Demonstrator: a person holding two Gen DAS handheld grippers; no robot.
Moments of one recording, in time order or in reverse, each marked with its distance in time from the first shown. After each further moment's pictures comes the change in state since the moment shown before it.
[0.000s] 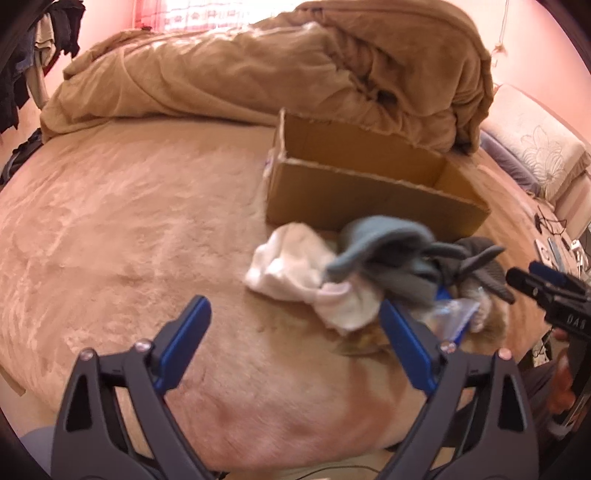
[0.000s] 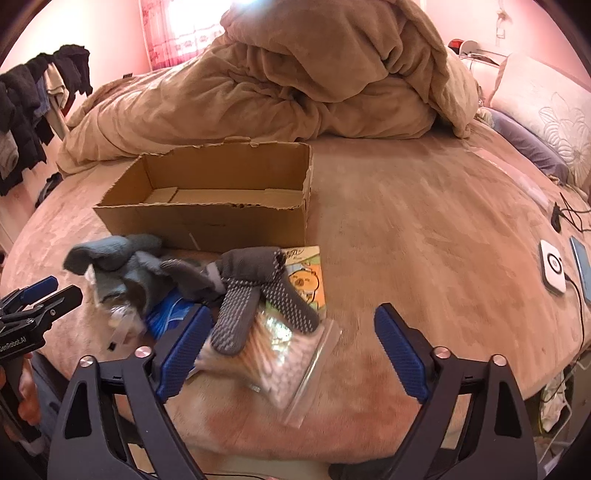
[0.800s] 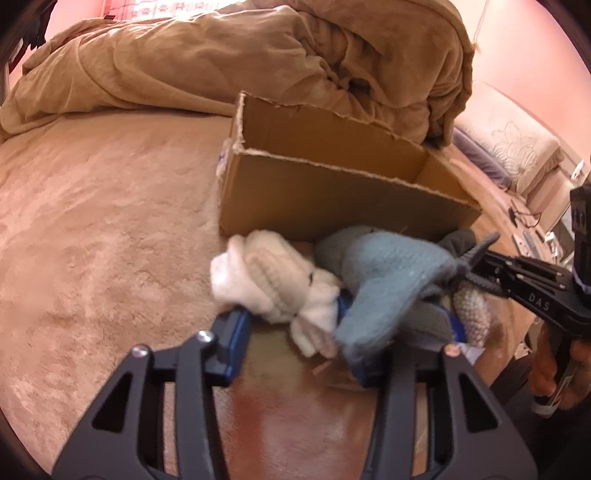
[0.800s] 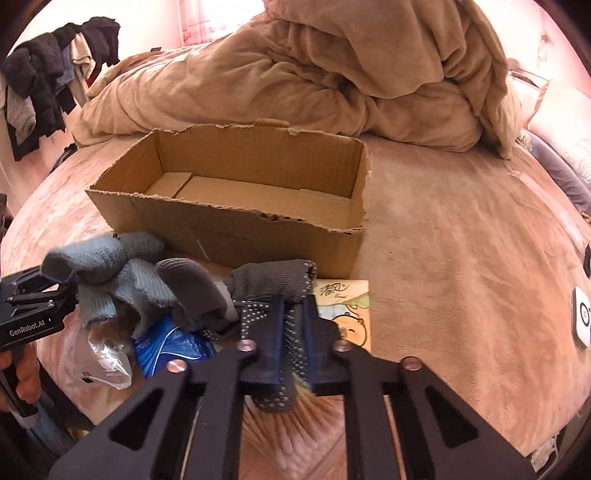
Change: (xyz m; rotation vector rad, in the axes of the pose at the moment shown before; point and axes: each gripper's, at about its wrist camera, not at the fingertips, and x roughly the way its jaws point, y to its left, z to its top) left arm 0.041 0.000 0.012 0.025 0.011 -0.169; right arm 0.049 0.017 0.018 -0.113 0.022 0.066
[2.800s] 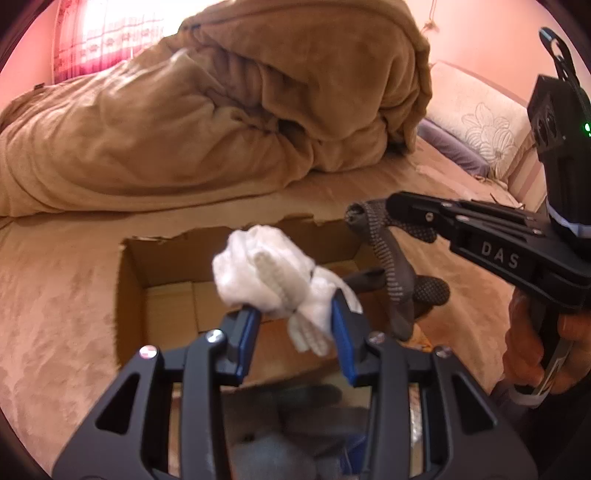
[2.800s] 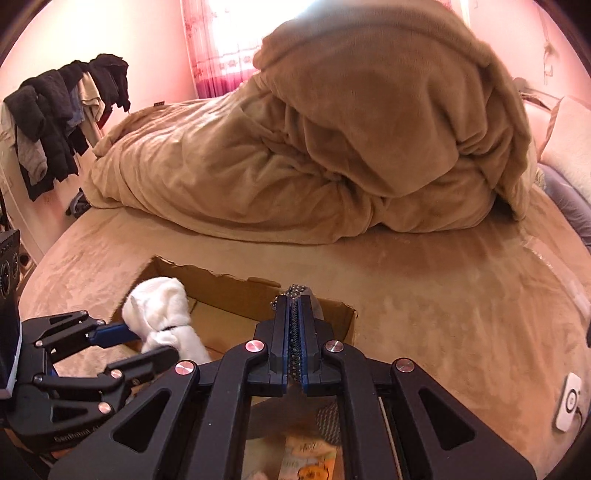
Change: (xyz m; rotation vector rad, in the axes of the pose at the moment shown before) left arm 0.033 -0.092 0.115 0.184 0.006 -0.042; right arm -0.012 -0.023 0.124 0.011 -0.126 0.077
